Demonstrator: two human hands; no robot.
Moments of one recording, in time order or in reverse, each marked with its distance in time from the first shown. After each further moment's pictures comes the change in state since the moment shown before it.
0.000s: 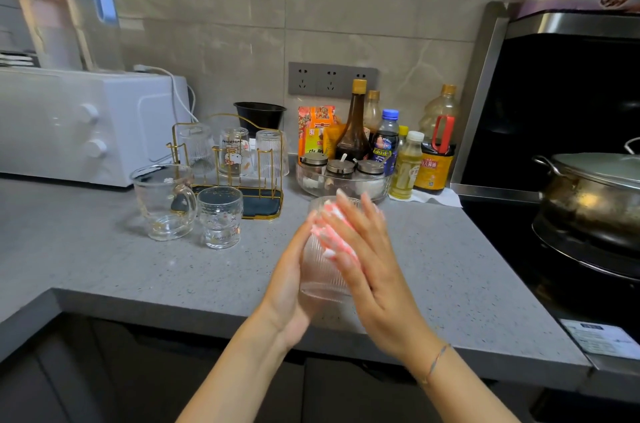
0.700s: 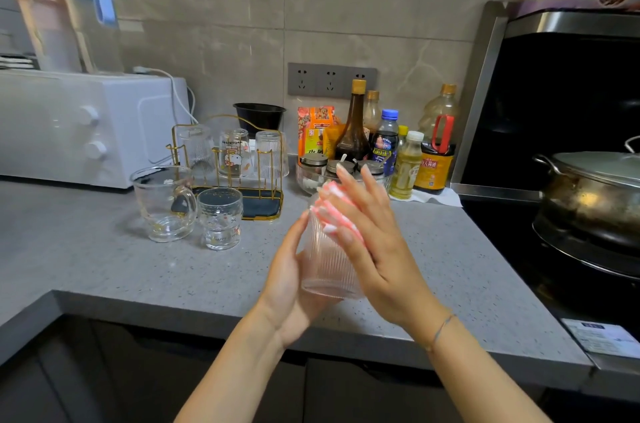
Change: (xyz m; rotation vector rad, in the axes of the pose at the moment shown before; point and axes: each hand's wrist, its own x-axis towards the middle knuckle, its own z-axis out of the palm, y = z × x) left_hand 0.006 0.001 -0.006 -0.101 -0.015 -0.100; right_hand 0.025 0.001 -0.013 -0.060 -0.012 -0.031
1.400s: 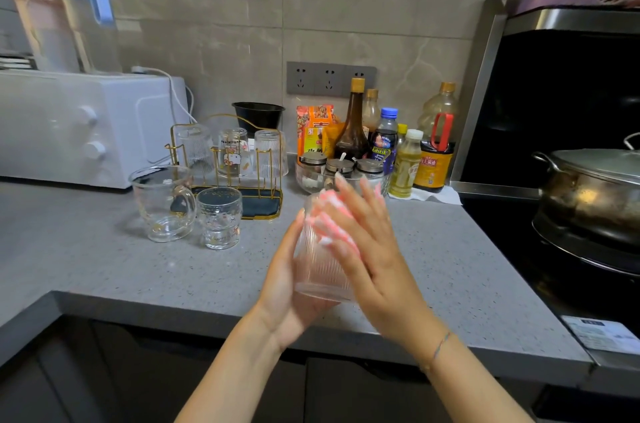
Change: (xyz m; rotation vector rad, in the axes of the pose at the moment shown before) left_hand -0.004 0.000 -0.001 0.022 -0.016 -0.003; right_hand -0.011 -0.006 0.007 0.001 0.016 -0.008
